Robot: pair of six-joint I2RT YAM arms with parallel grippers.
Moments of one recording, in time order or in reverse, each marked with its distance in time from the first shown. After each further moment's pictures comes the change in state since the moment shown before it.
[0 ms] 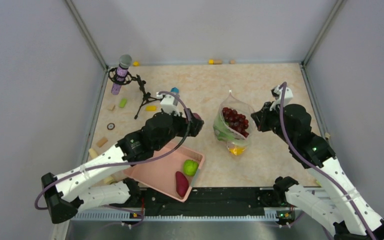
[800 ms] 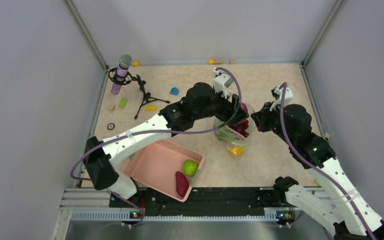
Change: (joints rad) left arm 0.000 0.581 0.534 0.176 0.533 0.214; right arm 0.000 -0.003 0.000 -0.002 -0.003 0.000
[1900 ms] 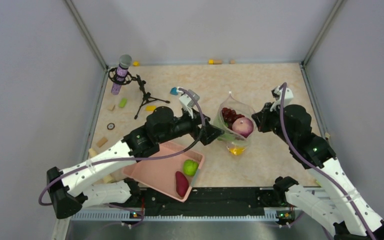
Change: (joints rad) left arm 0.000 -0.435 -0.416 0.093 0.010 0.003; right arm 0.000 -0.001 0.000 -0.014 0.012 0.000
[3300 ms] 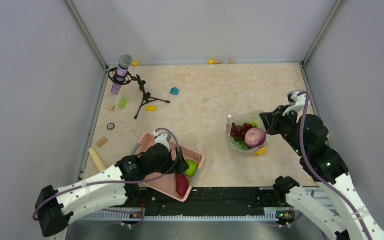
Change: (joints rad) left arm 0.000 -0.383 -0.589 -0.462 -0.296 -0.464; right arm 0.000 -0.140 -0.001 0.006 0.048 0.023
